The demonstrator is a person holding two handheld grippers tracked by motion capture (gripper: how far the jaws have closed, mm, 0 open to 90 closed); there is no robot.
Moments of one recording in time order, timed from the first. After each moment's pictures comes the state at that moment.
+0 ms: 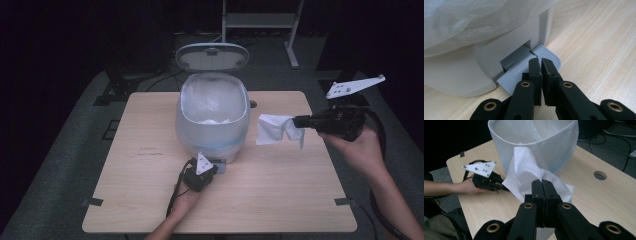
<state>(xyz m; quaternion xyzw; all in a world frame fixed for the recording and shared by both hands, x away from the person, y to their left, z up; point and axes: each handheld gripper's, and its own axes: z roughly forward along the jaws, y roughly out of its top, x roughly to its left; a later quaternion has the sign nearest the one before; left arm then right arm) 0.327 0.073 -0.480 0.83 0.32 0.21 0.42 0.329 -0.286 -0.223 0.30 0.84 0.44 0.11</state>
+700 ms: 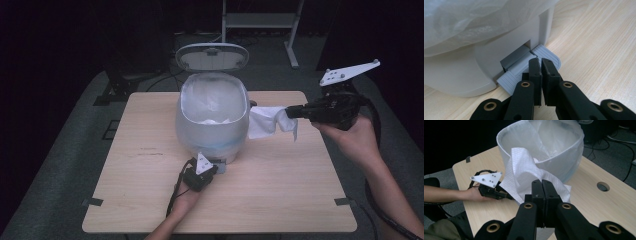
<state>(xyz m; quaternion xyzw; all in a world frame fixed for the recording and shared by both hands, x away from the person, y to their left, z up) 0.327 0.073 -0.480 0.82 0.32 0.21 0.42 0.336 -0.266 -0.198 0.29 0.84 0.45 0.11</state>
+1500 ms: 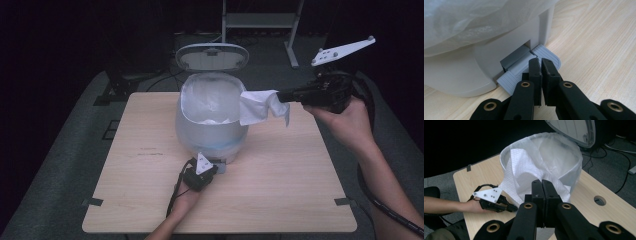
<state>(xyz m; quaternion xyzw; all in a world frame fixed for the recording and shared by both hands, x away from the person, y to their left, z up) 0.327 0.073 -0.480 0.82 0.32 0.21 0.42 0.347 -0.242 -0.162 0.27 0.84 0.45 0.12</state>
